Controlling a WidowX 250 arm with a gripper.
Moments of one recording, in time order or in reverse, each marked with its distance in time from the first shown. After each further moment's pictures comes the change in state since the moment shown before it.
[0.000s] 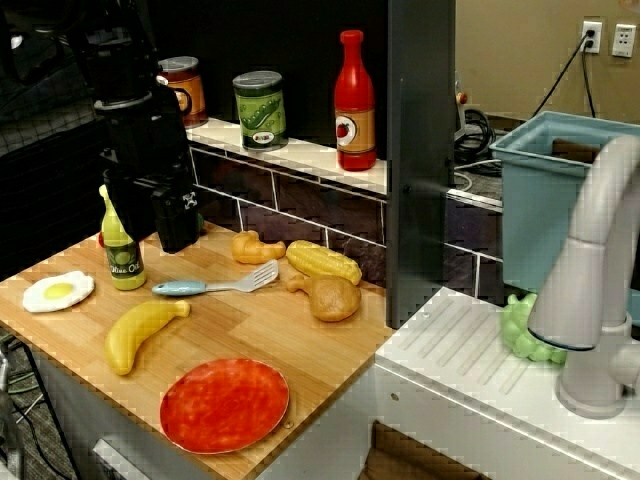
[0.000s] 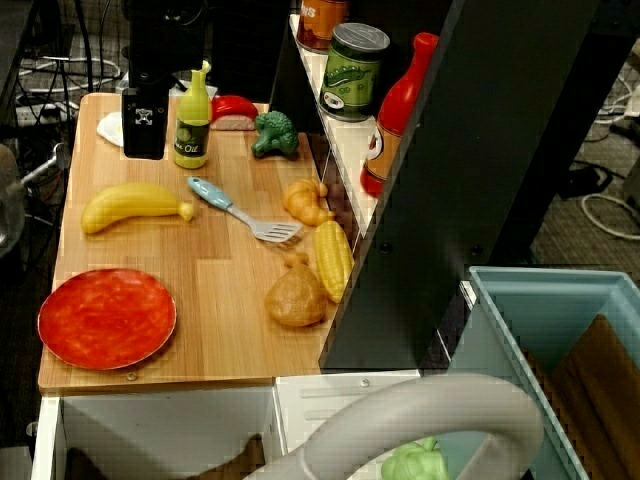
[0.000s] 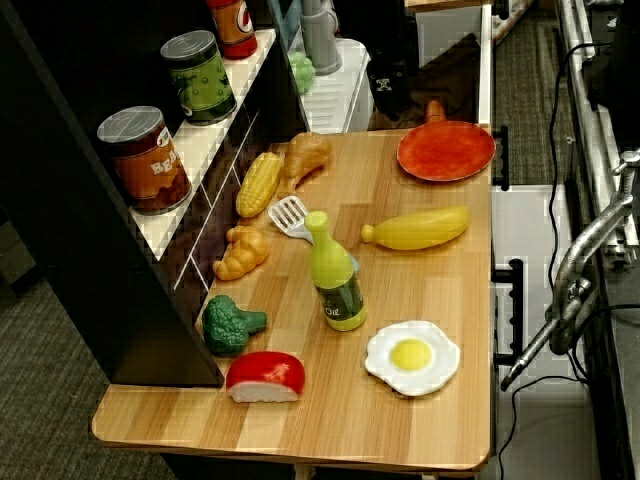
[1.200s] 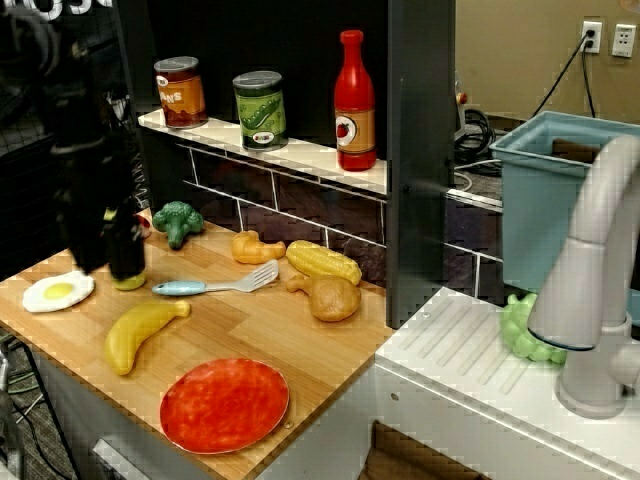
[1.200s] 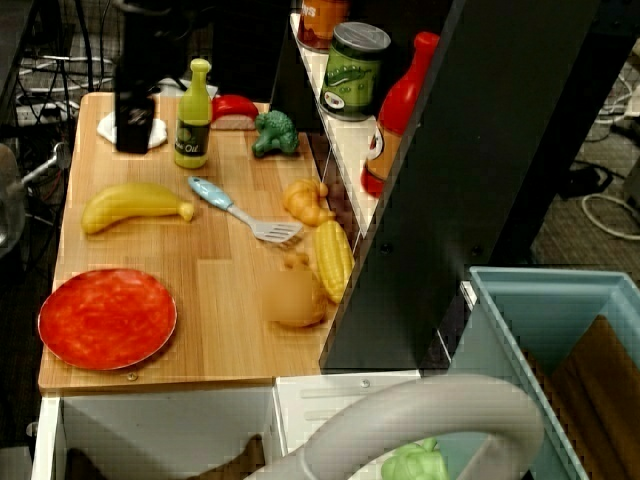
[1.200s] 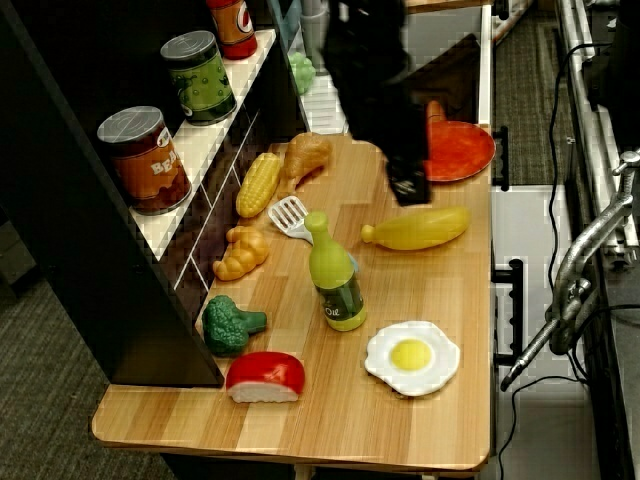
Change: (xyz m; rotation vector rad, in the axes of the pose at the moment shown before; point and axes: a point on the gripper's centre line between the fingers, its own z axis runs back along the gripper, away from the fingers) arm -0.023 0.068 -0.042 -0.055 0.070 0.130
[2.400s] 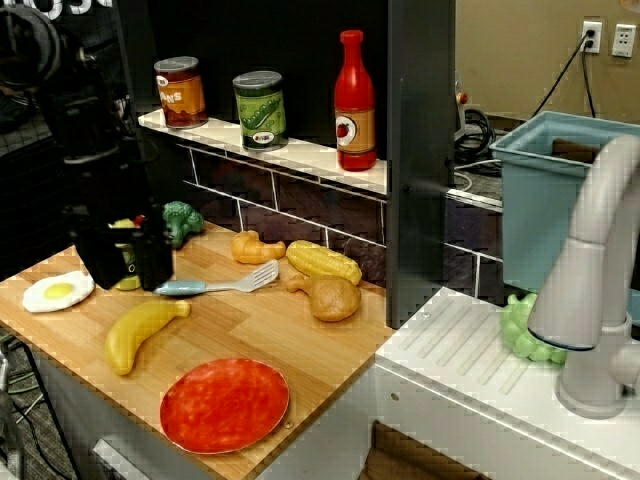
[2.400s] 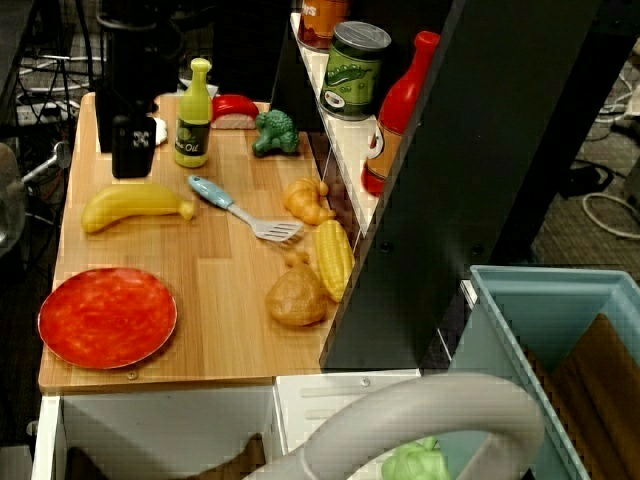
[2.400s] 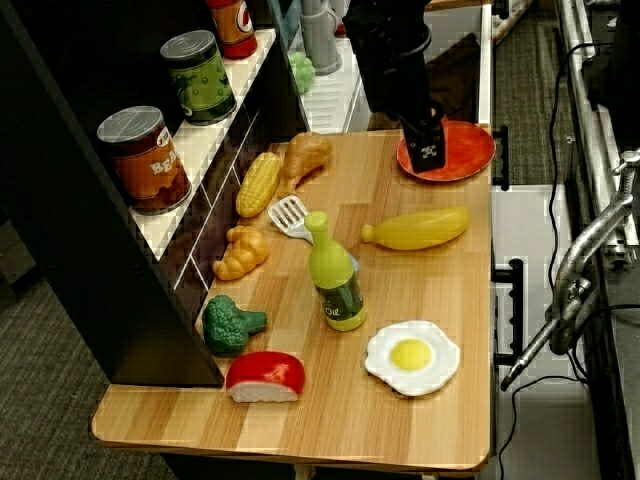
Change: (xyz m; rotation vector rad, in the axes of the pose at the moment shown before) arm -0.002 -0.034 0.005 -0.028 -0.062 0.151
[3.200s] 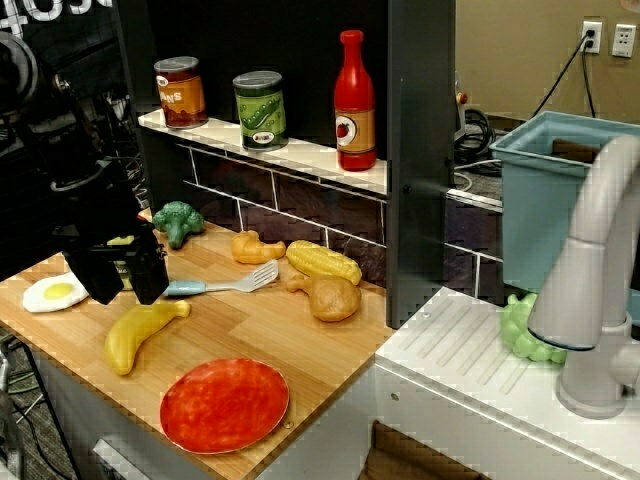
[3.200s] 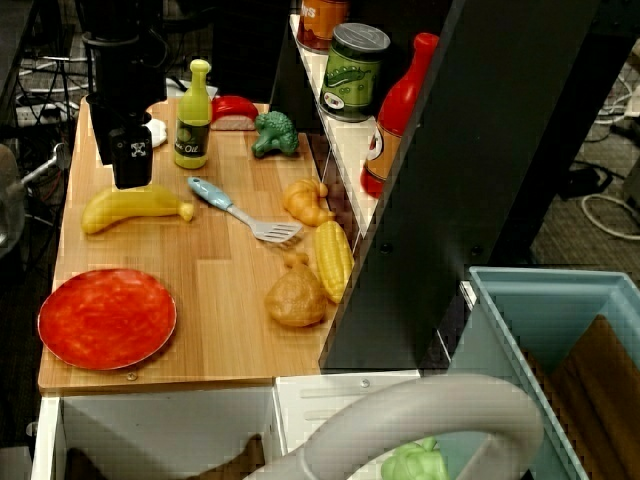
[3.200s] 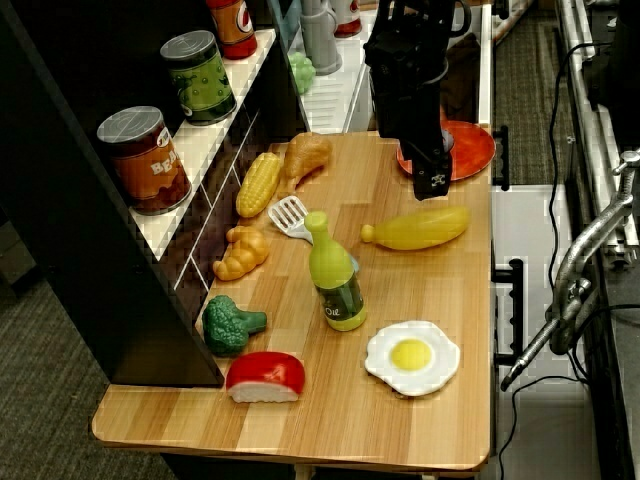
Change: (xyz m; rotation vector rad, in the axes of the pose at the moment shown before) arm 0.004 0.010 -0.019 -0.007 -0.105 0.048
